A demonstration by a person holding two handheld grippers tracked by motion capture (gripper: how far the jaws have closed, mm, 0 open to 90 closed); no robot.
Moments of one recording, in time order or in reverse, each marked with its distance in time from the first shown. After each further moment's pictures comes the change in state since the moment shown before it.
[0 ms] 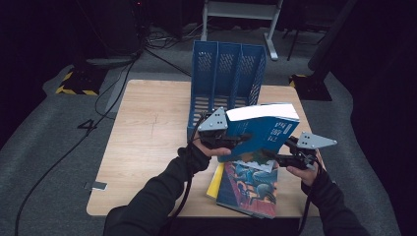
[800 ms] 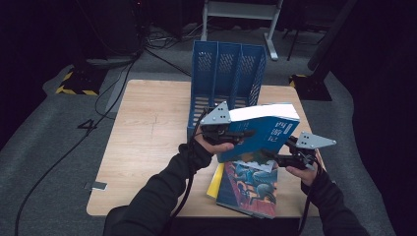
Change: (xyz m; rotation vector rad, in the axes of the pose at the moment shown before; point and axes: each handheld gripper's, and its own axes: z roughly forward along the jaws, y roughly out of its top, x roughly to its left) left arm 0.001 0.017 0.002 0.007 -0.018 -0.020; right arm 0.001 0.001 0.001 0.007 -0.009 0.000
